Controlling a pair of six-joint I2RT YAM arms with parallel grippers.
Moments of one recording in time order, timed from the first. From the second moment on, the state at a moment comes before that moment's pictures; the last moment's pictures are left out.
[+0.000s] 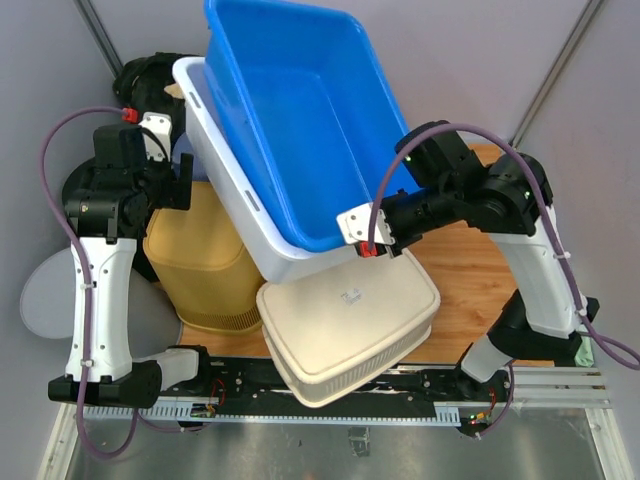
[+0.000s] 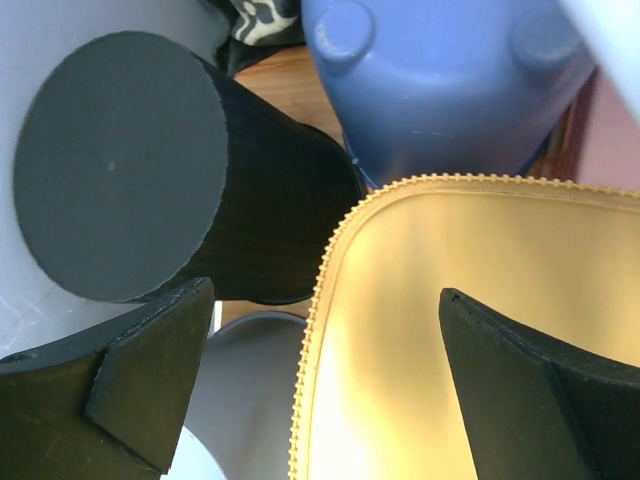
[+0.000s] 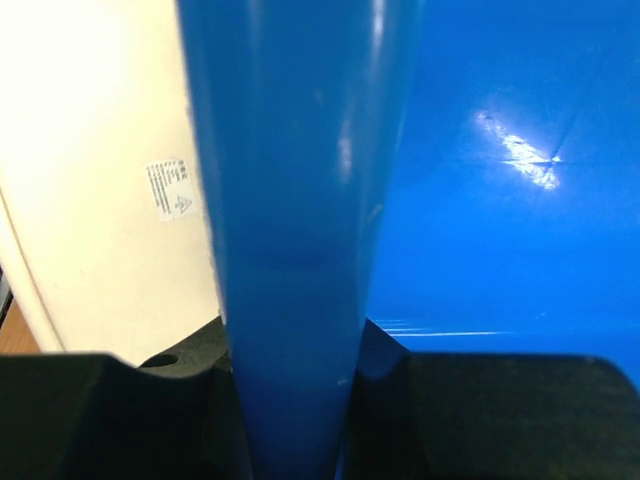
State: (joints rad) left arm -0.02 1.20 1.72 -1.12 -0.20 0.16; right arm 0.90 1.63 2.49 -1.70 -0.40 -1.12
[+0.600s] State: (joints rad) left arm -0.01 1.20 1.75 -1.08 -0.42 0.19; right arm 0.90 1.33 2.09 -1.70 -0.19 -1.15
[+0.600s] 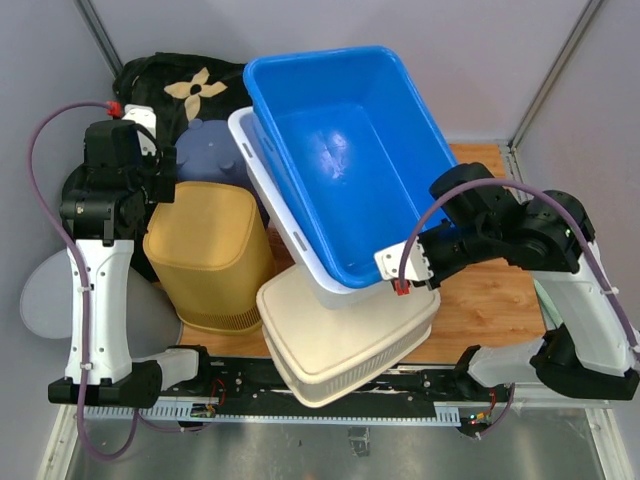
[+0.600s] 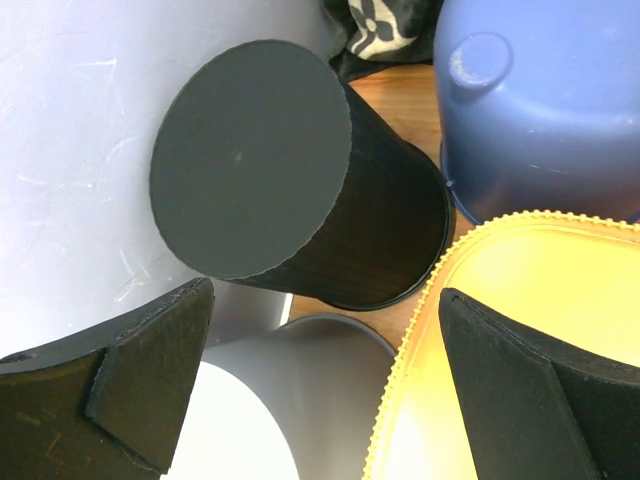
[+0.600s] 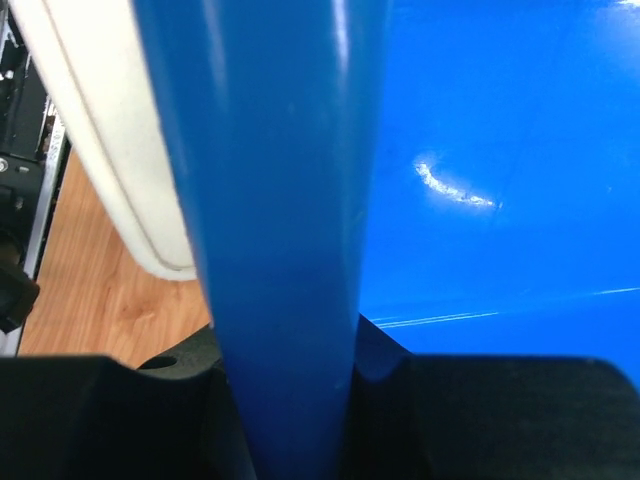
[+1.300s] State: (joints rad) left arm 0.04 1.20 1.73 -1.07 -0.45 0.19; right arm 0.74 1.02 1.72 -1.70 -0.35 -1.09
